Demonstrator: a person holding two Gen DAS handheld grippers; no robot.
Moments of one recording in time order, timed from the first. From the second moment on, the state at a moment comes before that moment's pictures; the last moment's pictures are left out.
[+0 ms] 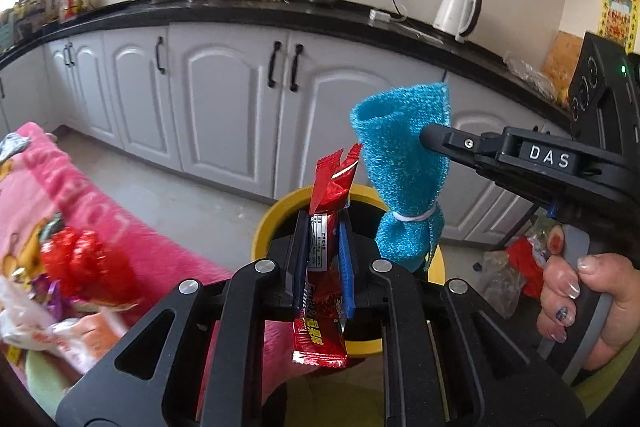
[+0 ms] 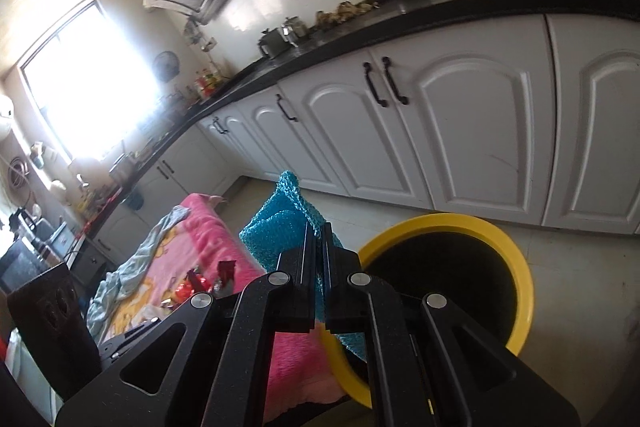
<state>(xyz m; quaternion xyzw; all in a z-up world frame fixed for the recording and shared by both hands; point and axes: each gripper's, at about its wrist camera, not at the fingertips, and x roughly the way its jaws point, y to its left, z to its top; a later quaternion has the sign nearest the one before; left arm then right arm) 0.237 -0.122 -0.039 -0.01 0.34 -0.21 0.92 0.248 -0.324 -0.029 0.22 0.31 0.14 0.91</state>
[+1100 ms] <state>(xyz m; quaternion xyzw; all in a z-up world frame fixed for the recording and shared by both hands) 0.236 -0.080 -0.039 -0.08 0.32 -0.13 0.94 0.233 -0.304 -0.024 0.13 0.26 0.09 0.95</state>
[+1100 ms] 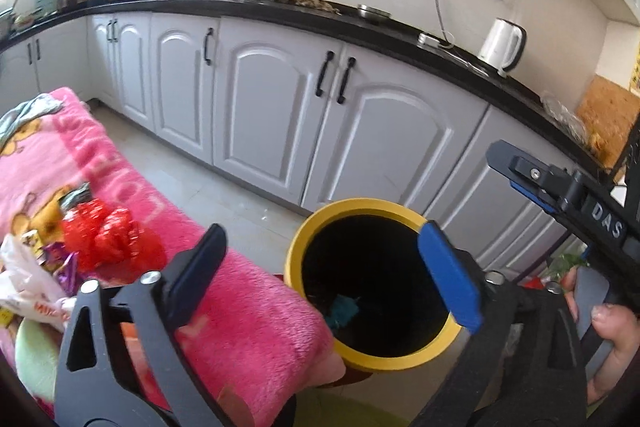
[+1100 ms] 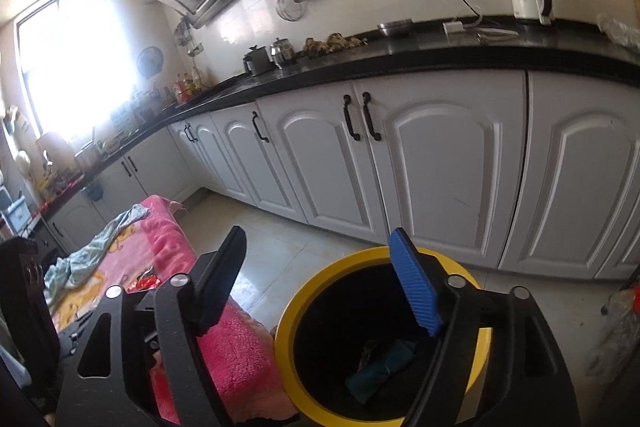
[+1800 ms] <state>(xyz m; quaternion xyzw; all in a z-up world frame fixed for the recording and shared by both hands) 0.180 0.006 -0.001 -0.12 0.27 -0.05 0.95 0.191 -0.223 0.008 0.05 0.21 0.17 0.96</state>
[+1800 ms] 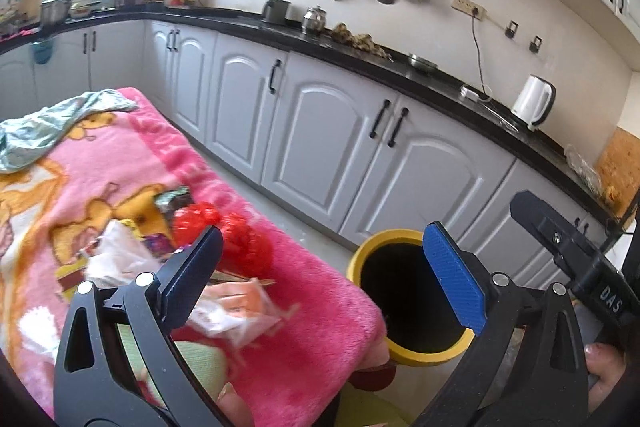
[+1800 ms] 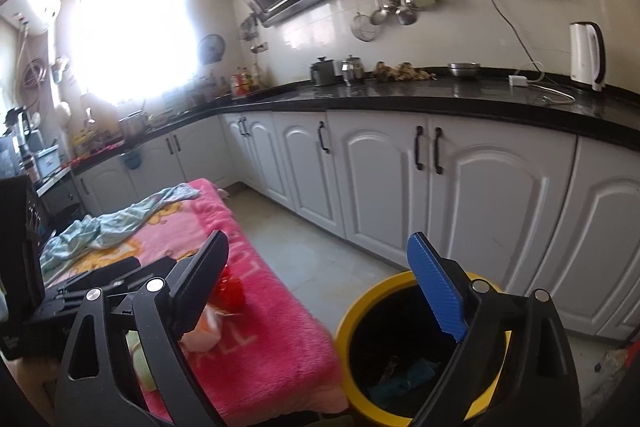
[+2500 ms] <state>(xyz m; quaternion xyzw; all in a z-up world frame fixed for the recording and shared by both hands) 0.129 0.097 0.012 -0.17 0.24 0.03 0.96 0.155 -0.152 0.006 0.01 0.23 0.26 0.94</state>
